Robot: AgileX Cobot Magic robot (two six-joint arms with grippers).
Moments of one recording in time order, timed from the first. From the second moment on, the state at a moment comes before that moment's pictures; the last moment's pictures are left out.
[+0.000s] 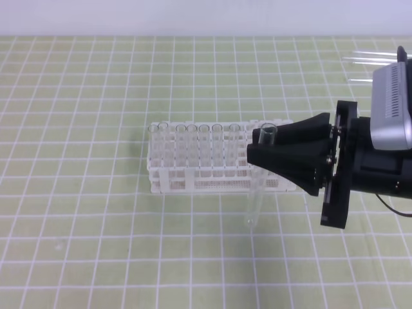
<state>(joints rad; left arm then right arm) -0.81 0.10 -0.45 0.19 0.61 -0.30 0.30 1.28 -0.75 1.73 1.02 -1.95</state>
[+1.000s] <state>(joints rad) -0.81 -0.02 -0.45 0.17 0.71 -0.30 0.30 1.28 -0.75 1.73 0.99 -1.99</state>
